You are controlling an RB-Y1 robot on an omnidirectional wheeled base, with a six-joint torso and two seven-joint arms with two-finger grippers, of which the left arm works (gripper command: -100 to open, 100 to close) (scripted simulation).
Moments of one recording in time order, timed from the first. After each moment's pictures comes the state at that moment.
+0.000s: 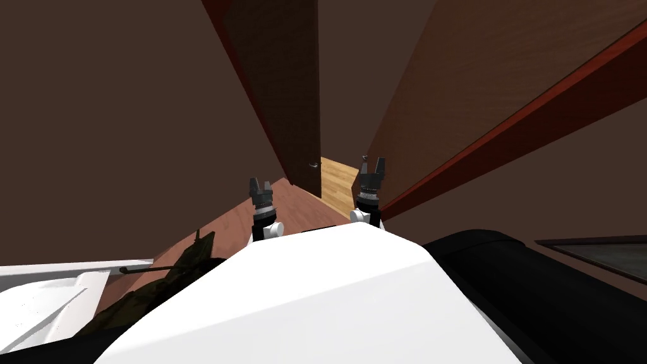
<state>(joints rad) 0.36 0.05 -0.06 -1.92 0.14 -0.63 -0.12</state>
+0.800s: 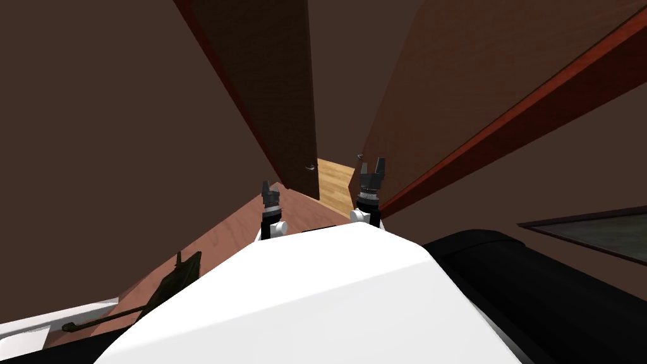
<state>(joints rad) 0.28 0.07 -0.07 -1.71 0.15 -0.66 -0.12</state>
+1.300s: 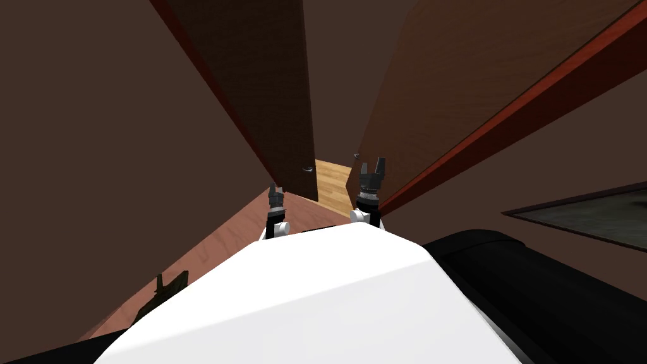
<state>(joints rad) 0.24 0.07 -0.10 -1.58 0.15 -0.67 -0.13</state>
